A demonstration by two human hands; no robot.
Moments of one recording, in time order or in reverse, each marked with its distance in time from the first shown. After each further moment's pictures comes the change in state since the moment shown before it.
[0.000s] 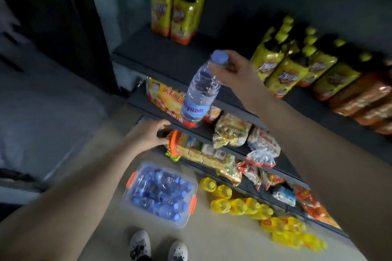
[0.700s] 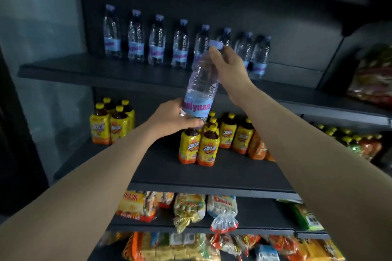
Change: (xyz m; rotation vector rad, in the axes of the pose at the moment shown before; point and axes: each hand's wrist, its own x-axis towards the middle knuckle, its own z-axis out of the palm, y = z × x) left_hand -0.020 0.305 -0.235 -0.282 0.180 0.701; right_hand -0.022 -0.229 -0.173 -0.071 0.577 -0.239
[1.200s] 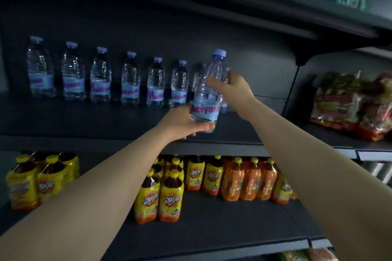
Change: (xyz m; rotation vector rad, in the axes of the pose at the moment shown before) left_hand 0.192 0.088 0.063 -0.010 -0.040 0.170; right_hand 0.117 0.053 -0.149 -0.300 0.132 0.053
